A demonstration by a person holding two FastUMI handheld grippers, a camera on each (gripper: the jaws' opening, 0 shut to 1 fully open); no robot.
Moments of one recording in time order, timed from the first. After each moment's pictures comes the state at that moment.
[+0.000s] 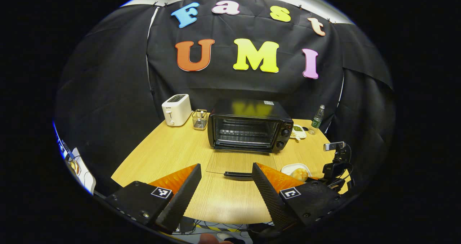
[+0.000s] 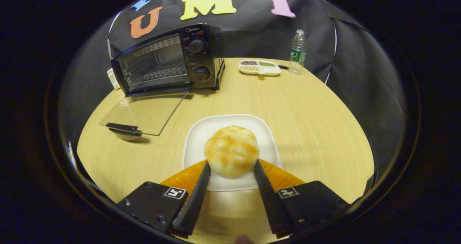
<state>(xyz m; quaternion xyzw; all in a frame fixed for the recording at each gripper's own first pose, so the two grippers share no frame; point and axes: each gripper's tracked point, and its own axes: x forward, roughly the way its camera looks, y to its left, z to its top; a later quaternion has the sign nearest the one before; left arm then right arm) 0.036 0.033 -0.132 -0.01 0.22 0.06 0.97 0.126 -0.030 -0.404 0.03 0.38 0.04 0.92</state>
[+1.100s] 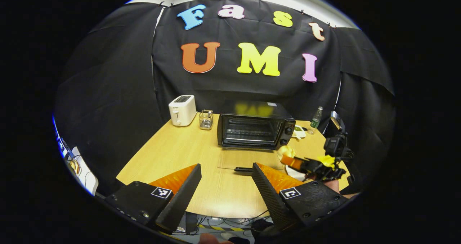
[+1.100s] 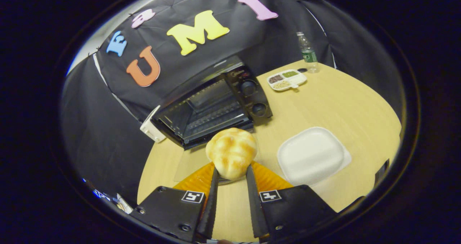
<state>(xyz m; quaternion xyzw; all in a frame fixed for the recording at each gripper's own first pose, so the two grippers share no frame) -0.008 0.081 -0.125 -0.02 0.21 0.05 0.98 0.160 0.127 -0.280 0.25 0.29 0.08 0.92</state>
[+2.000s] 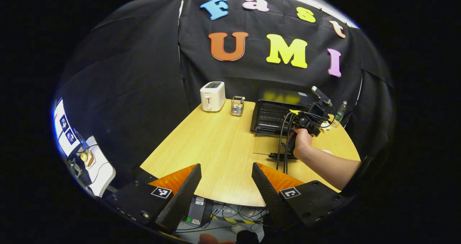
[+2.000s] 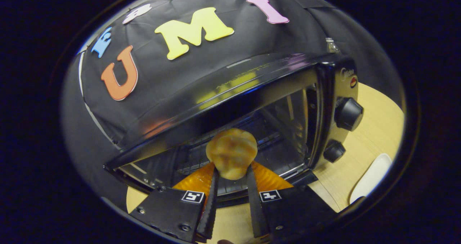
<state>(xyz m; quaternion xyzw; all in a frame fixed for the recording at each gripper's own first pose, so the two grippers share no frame) -0.047 0.157 -0.145 -0.02 0.26 0.14 0.96 0.369 0.190 -0.310 0.23 0.23 -0.02 0.94</state>
